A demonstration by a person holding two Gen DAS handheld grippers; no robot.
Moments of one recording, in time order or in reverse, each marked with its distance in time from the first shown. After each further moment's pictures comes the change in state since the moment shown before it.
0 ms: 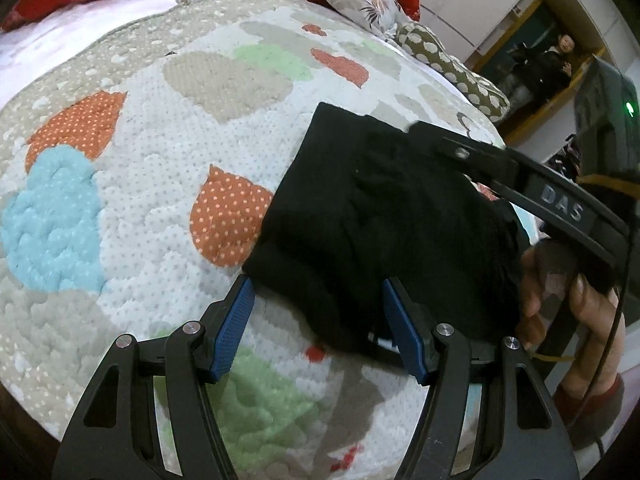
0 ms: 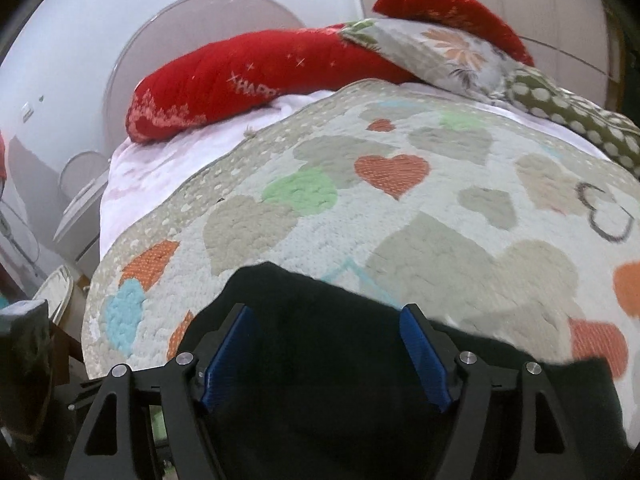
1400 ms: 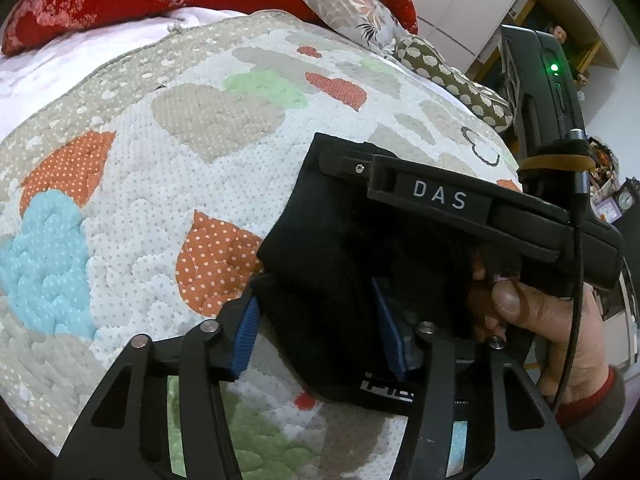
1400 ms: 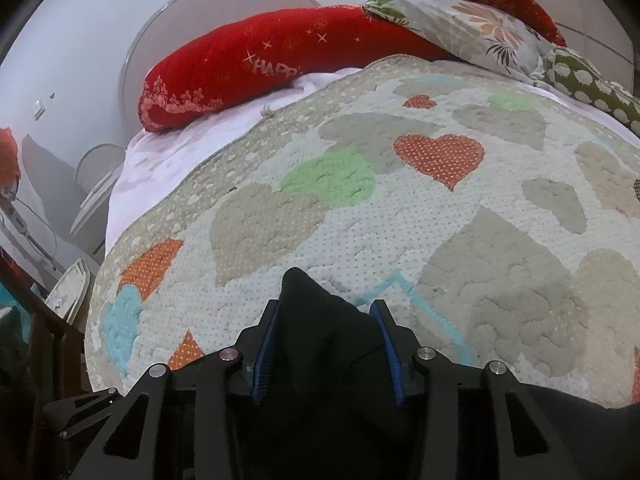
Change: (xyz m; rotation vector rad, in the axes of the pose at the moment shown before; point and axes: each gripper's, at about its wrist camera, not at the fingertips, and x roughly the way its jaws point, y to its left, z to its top) left arm 0.008 -0.010 0.012 0.050 -0.083 0.056; right arm 0.052 0.003 0.008 0.011 0.039 0.101
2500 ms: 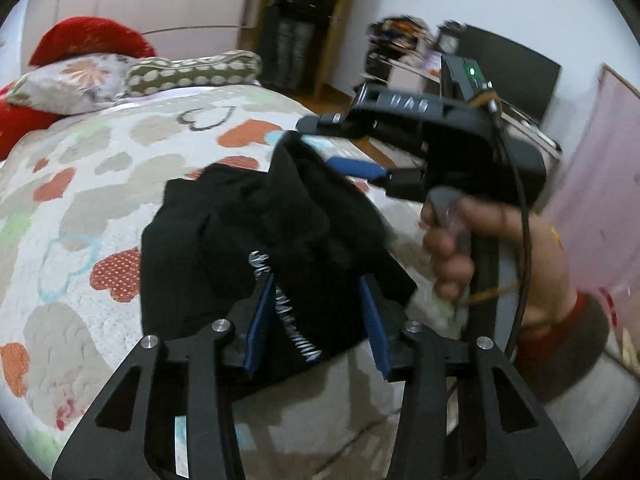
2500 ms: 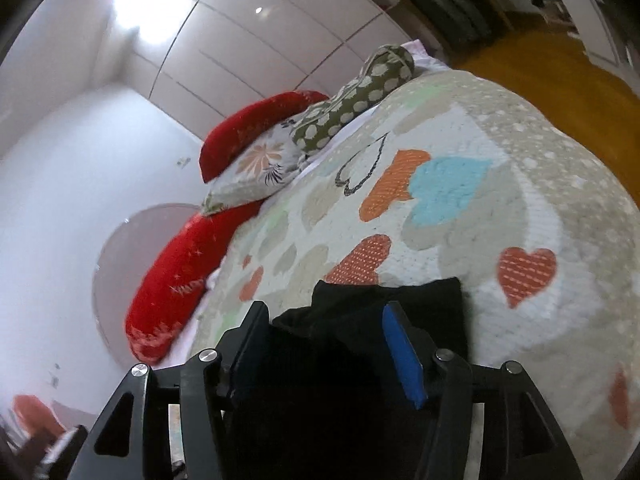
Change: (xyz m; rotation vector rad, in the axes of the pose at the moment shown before) left arm -0.040 -0.197 -0.076 0.706 0.018 -0.443; right arm -0.248 -0.160 -0.174 0.761 -0.525 -0.046
